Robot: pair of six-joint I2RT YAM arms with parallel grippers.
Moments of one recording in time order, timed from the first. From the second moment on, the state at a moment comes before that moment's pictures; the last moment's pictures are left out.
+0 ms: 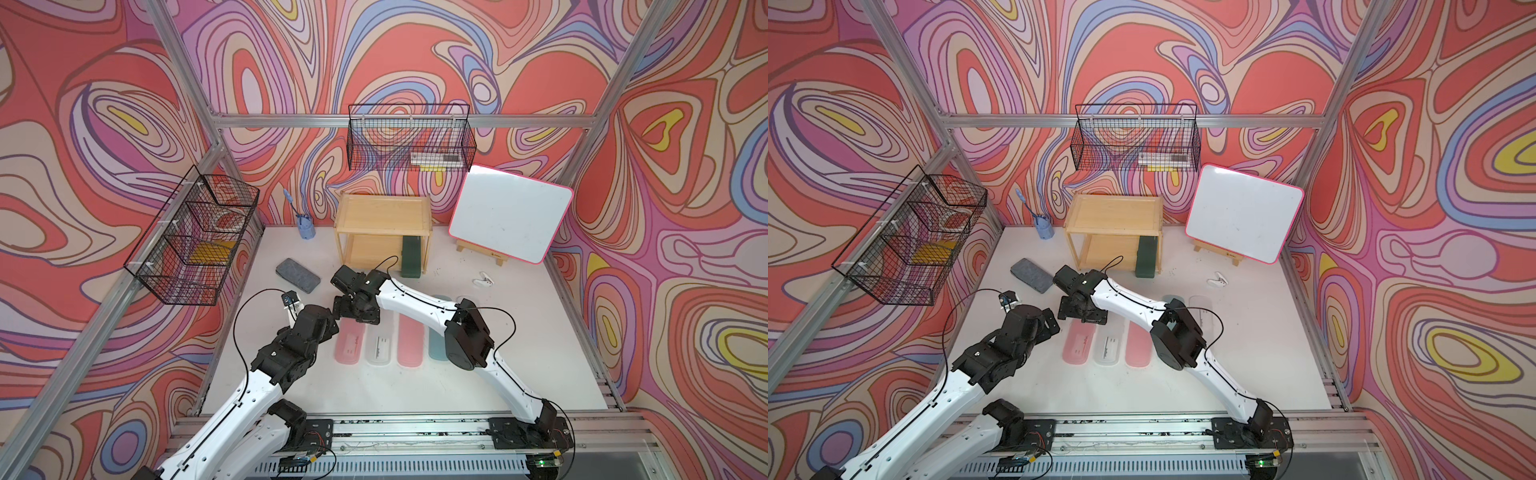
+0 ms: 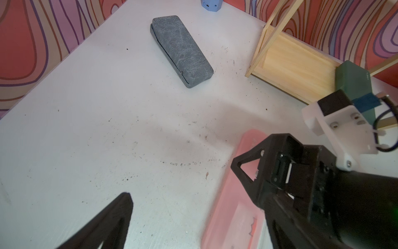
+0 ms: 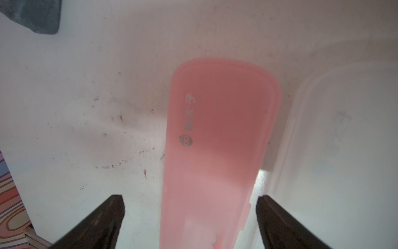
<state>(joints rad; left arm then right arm) -0.47 0.77 0.61 -0.64 -0.51 -0.74 0.96 2.48 2.32 -1.03 -0.05 0.97</state>
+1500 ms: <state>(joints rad) -0.65 2.21 1.80 -0.56 -0.20 -0.36 0.35 1.37 1.53 -0.86 0.24 0.55</state>
